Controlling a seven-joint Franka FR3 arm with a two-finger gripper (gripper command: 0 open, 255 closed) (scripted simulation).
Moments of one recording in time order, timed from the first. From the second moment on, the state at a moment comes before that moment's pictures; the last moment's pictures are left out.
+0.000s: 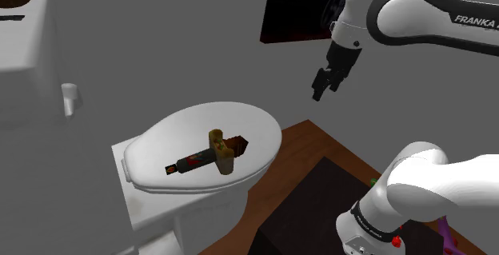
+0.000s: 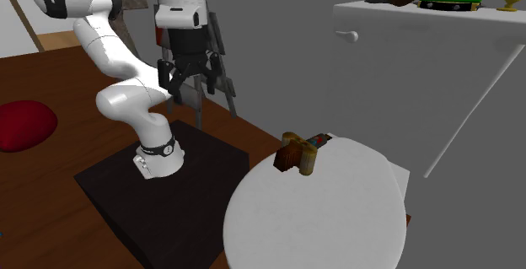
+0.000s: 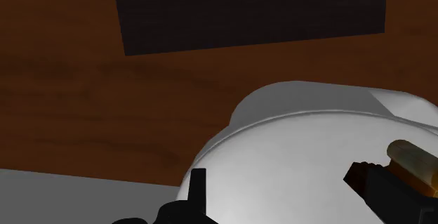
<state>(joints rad) -0.01 -0.83 0.03 -2.45 -0.07 1.64 0.12</state>
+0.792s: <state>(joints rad) 0.03 -0.62 0.21 -2.49 0.04 1.87 0.36</state>
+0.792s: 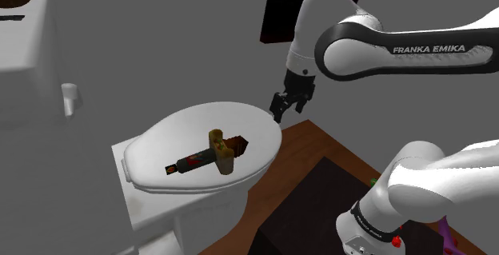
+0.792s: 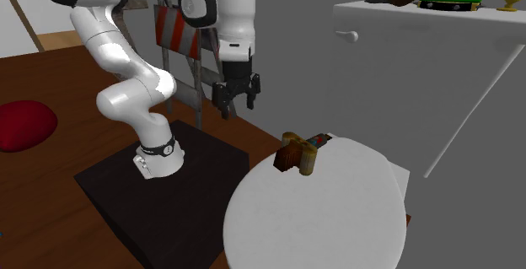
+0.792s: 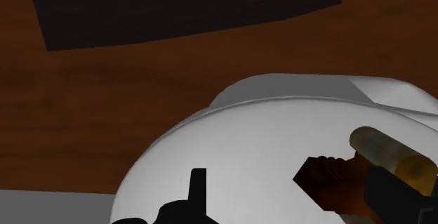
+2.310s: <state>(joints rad) 0.04 0.04 0.47 -2.29 -0.09 2.28 0.84</state>
